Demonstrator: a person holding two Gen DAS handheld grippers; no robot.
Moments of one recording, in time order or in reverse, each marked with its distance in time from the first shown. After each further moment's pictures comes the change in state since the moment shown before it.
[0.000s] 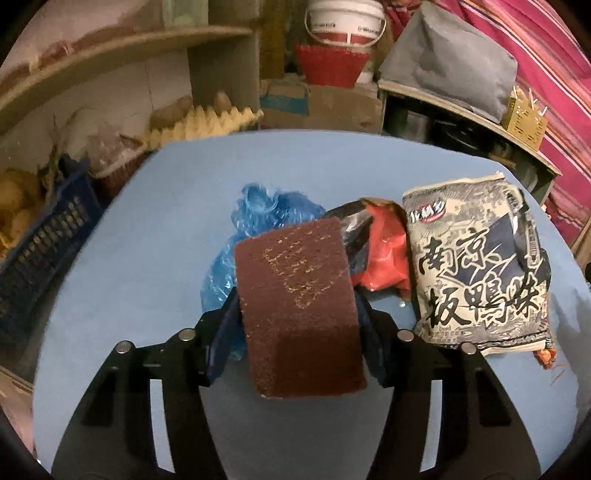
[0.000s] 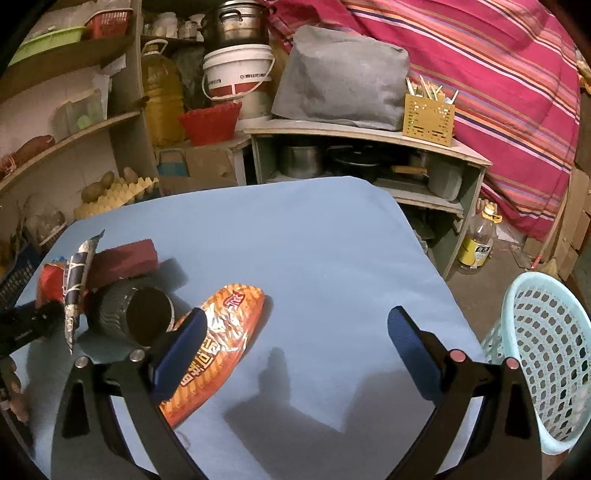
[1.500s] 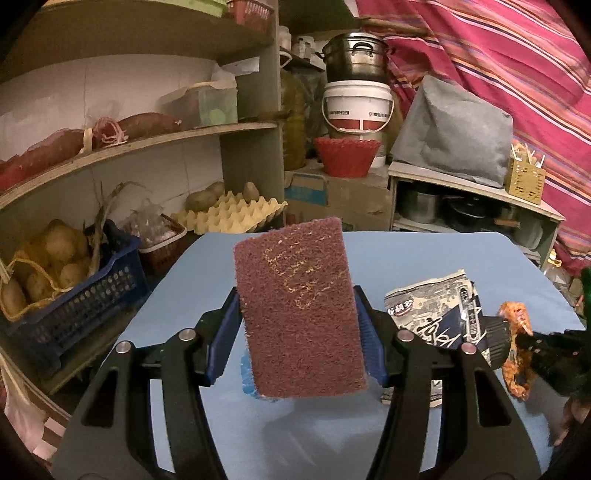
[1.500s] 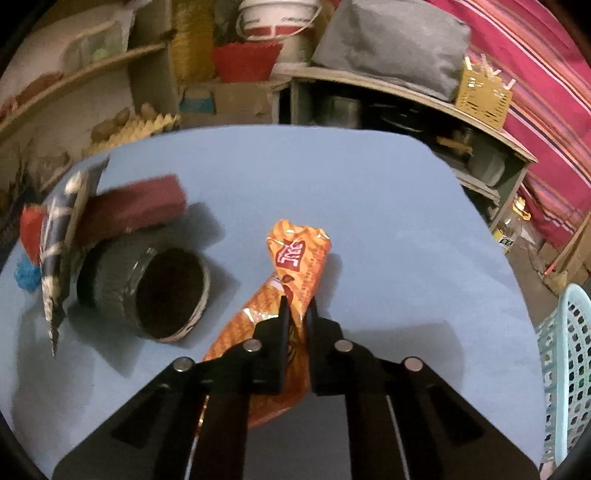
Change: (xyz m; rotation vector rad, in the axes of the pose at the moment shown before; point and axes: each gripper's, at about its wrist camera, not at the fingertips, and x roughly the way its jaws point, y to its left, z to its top) left arm -0.078 -0.012 0.017 -0.022 -0.308 0.088; right arm 0.052 0.046 -0.003 -0.107 0.178 0.046
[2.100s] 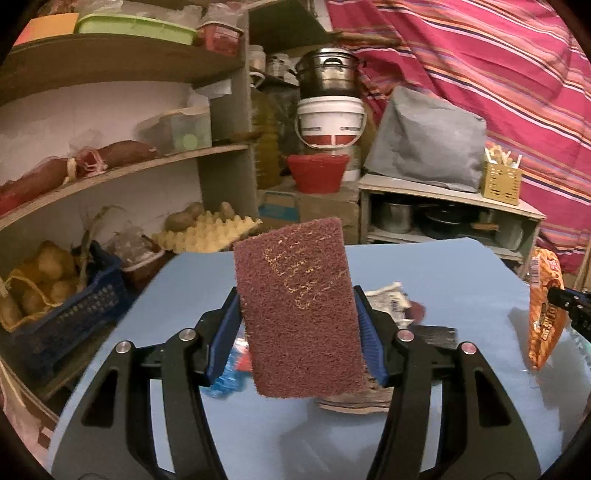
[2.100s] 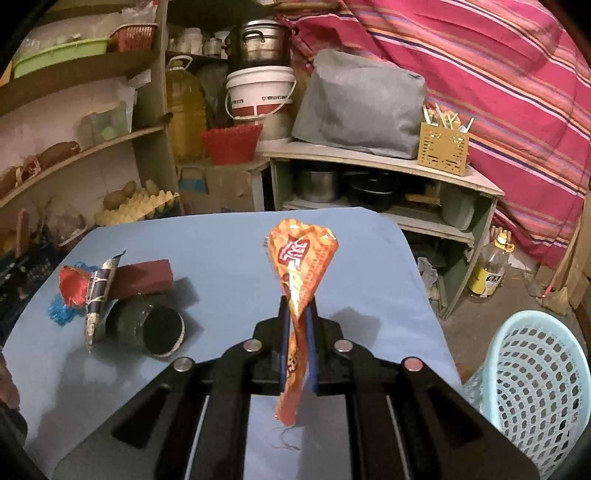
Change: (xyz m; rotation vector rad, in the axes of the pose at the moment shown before) left arm -0.031 -0.053 0.003 0.039 -0.051 -0.057; right arm -0.079 -0.070 0.001 0.037 -0.258 0.034
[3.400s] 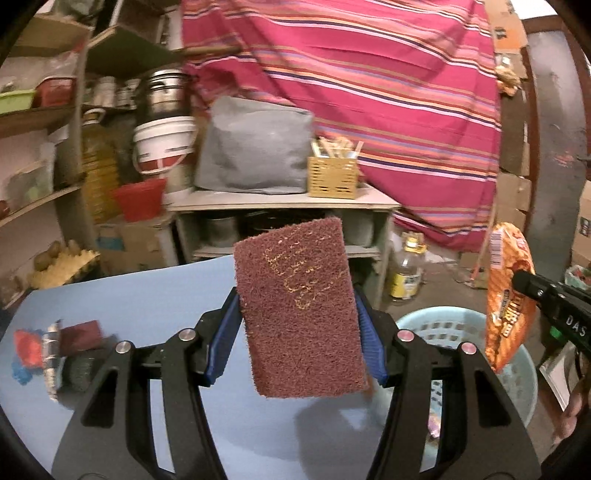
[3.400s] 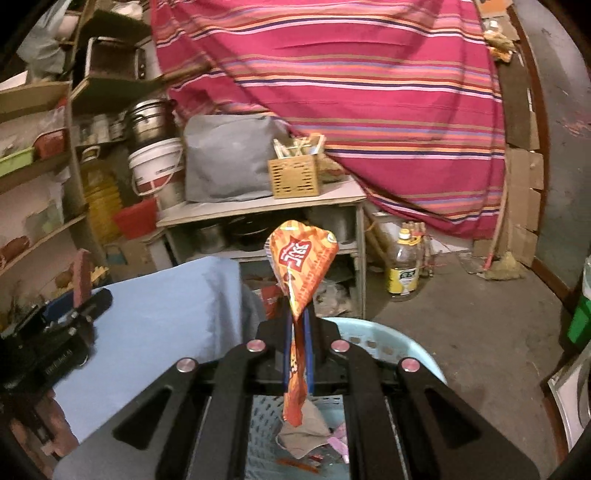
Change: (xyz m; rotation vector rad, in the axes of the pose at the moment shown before) left arm -0.065 -0.333 0.002 0.148 -0.036 -0.395; right arm -0.121 -0.259 -0.028 0.251 -0.172 -0.180
